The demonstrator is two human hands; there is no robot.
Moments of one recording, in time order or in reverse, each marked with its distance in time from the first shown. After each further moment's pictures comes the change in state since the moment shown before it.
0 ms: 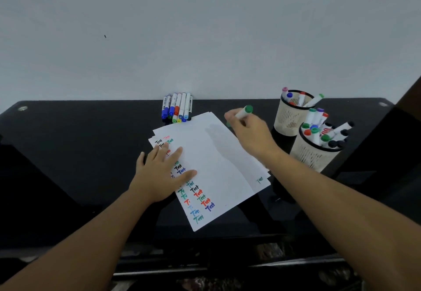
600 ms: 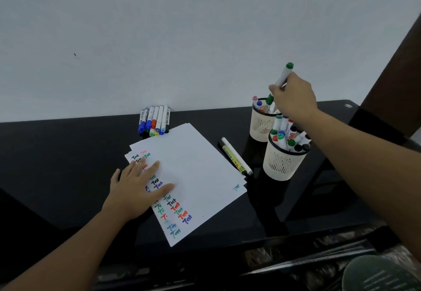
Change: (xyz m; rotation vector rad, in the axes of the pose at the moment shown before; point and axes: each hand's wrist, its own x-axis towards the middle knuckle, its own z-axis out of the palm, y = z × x) left_hand 0.002 0.001 0.002 -0.043 0.017 -0.024; right_hand 0.054 0.013 -0.163 -0.469 0.431 0.072
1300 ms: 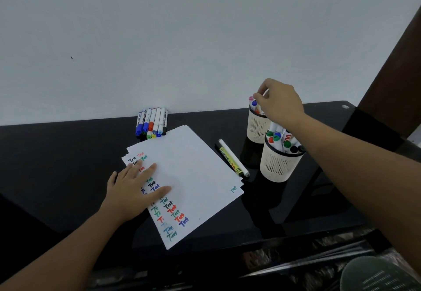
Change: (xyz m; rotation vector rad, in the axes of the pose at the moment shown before) left_hand 0.007 -0.001 -0.003 0.009 -0.010 -0.001; right_hand -0.009 -0.012 0.008 -0.095 -0.072 -0.130
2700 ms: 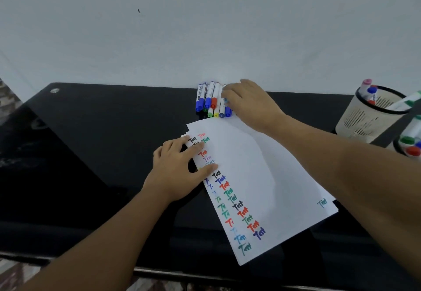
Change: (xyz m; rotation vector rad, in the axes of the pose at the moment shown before) left_hand 0.012 -0.043 -0.001 -0.169 0.193 0.006; right_hand 0.023 -0.128 0.237 -0.223 0.003 -1.069
